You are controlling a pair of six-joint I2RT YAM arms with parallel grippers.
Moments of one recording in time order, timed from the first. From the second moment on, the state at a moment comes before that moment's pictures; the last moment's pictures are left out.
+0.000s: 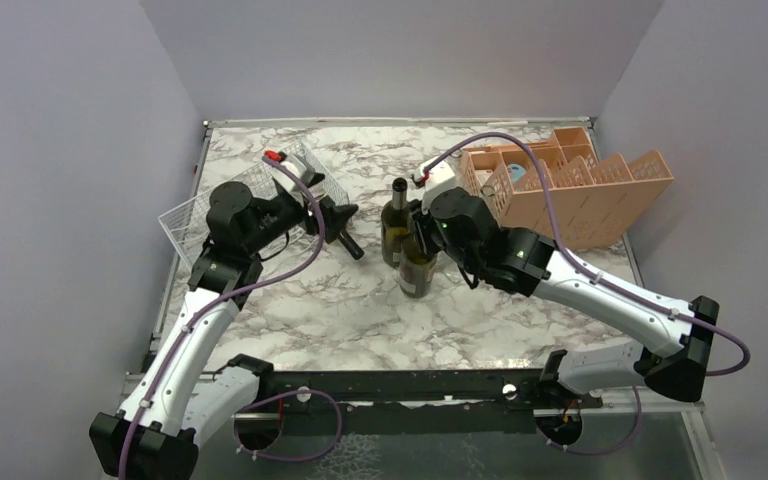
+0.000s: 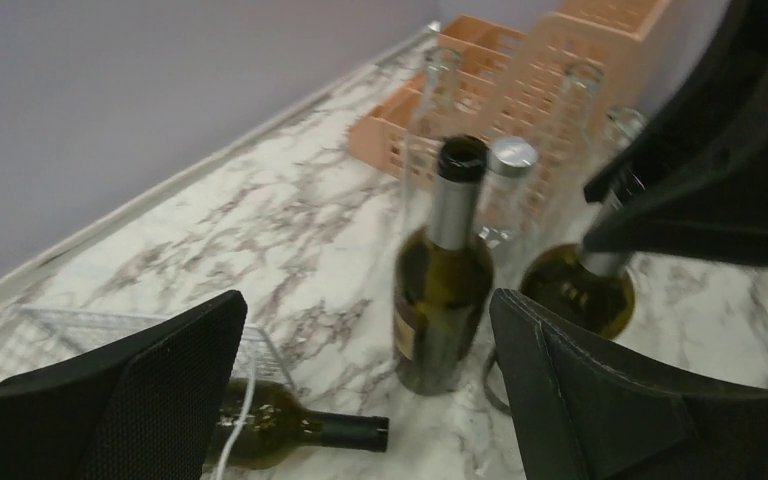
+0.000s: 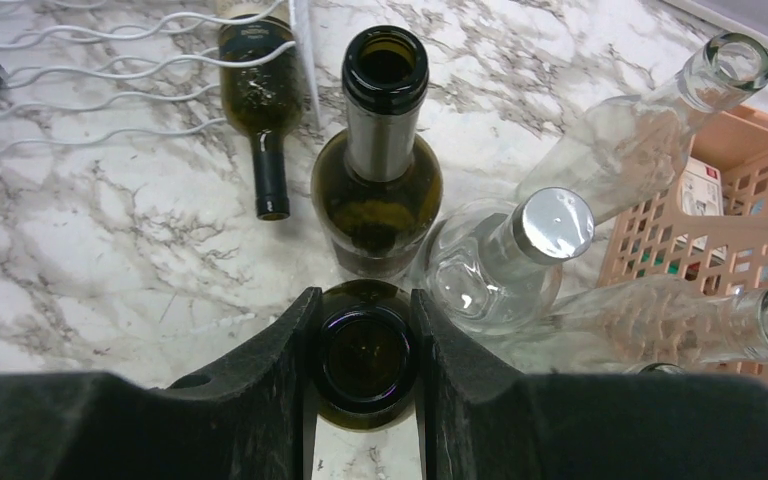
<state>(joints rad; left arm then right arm) -0.29 0.90 0.92 -0.03 0.47 0.01 1.03 1.30 1.27 -0.47 0.51 0.17</state>
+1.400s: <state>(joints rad) -0.61 1.08 0.53 0.36 0.92 0.04 1.03 1.13 1.25 -0.38 0.02 0.13</state>
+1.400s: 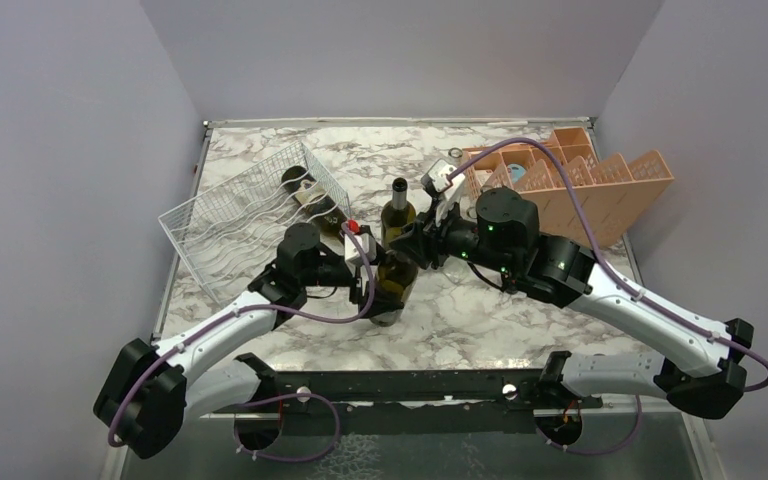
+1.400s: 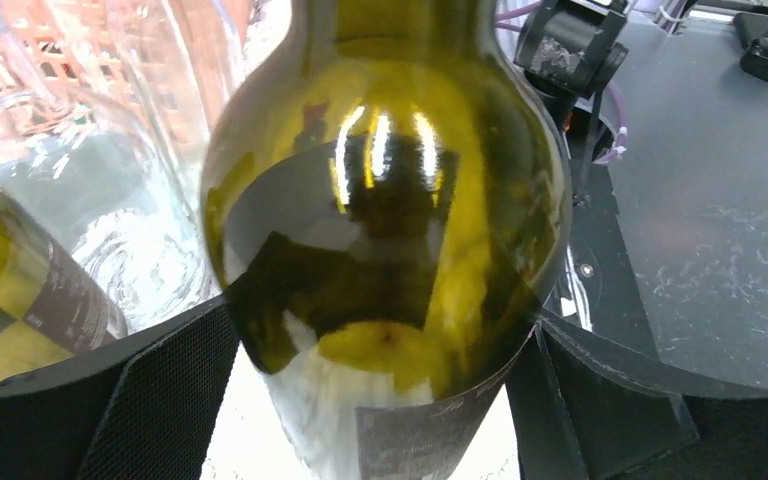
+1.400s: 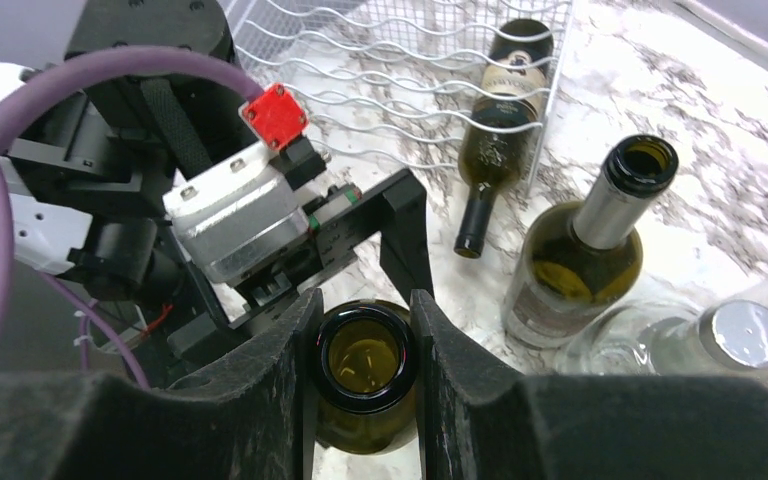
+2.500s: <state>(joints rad) -0.69 0.94 0.51 0.41 0.78 0.18 1.03 0.99 1.20 -0.20 -0.10 0.17</state>
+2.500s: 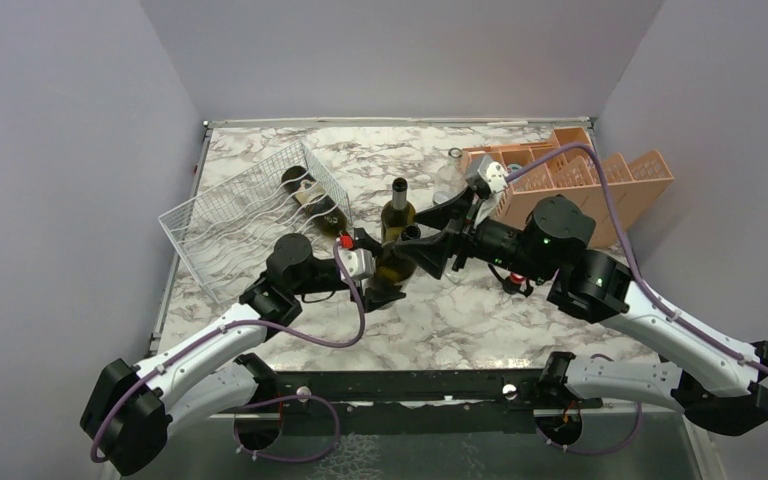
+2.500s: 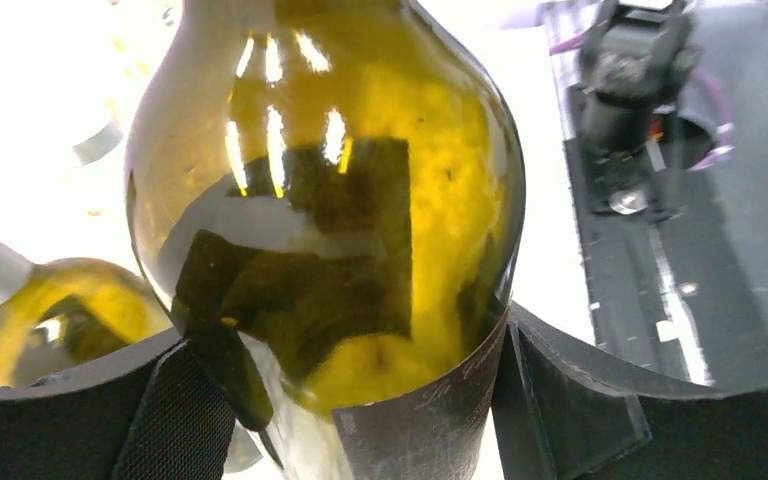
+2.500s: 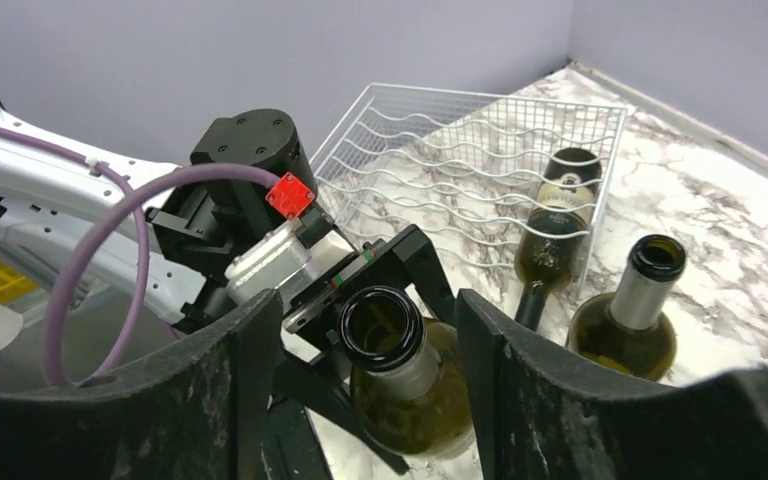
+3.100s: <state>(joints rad) -0.69 0.84 0.69 -0.03 0.36 1.03 1.03 0.96 1.27 -0.40 0.05 0.19</state>
